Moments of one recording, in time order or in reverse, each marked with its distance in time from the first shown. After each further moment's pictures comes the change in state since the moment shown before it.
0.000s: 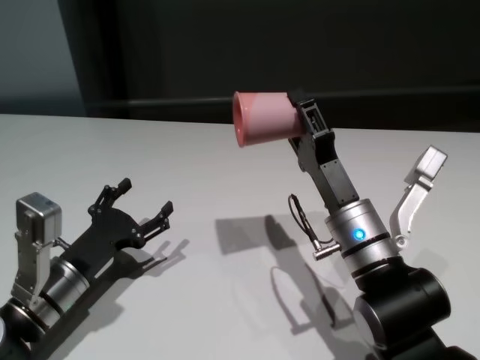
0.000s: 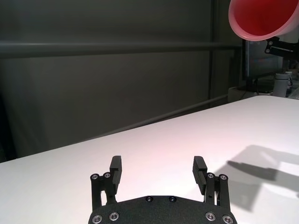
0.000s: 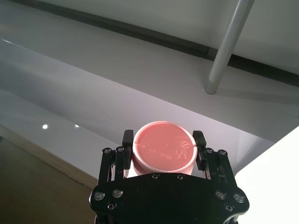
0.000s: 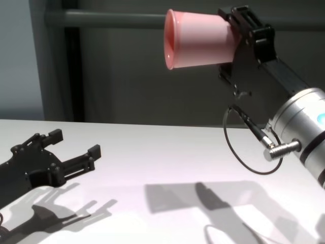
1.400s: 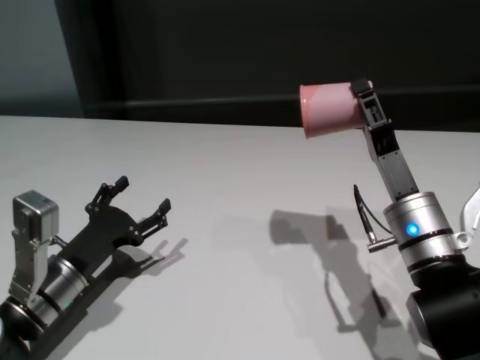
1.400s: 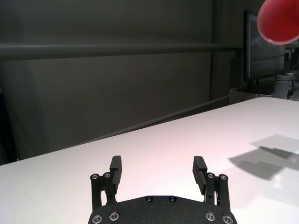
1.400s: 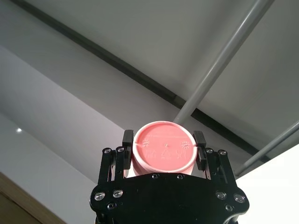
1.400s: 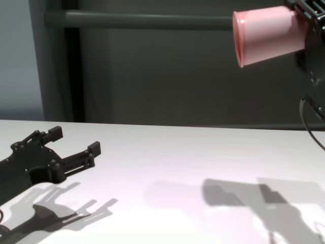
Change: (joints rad) left arm -0.005 0.003 0.003 -0.004 -0.003 0.003 0.003; right arm -0.058 0.143 0.024 -0.161 -0.152 -0.204 -0.175
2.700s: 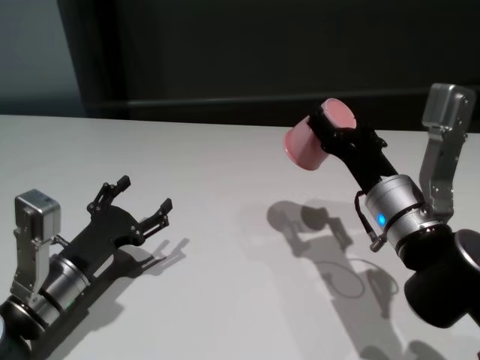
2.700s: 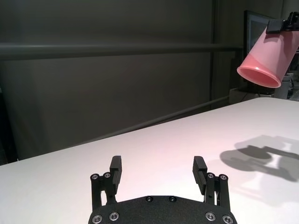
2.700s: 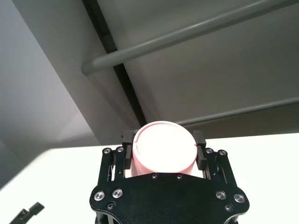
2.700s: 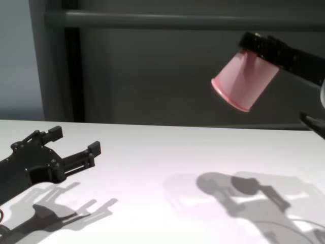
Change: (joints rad) left arm -0.001 0.000 0.000 0.000 -0.001 0.001 0.000; right arm 0.115 0.129 -0.146 -0.084 -0.578 0.192 -0.462
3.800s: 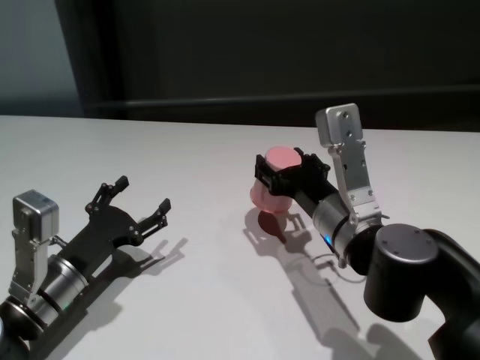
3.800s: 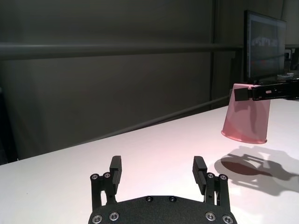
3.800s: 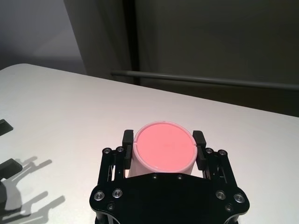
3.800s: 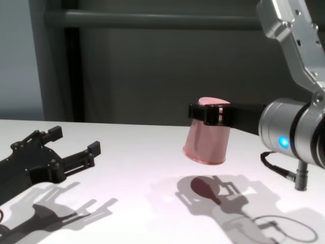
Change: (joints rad) left arm 0.000 0.000 0.000 0.000 0.000 0.000 0.000; right arm 0.124 -0.026 -0.153 0.118 -0.231 0.261 -0.054
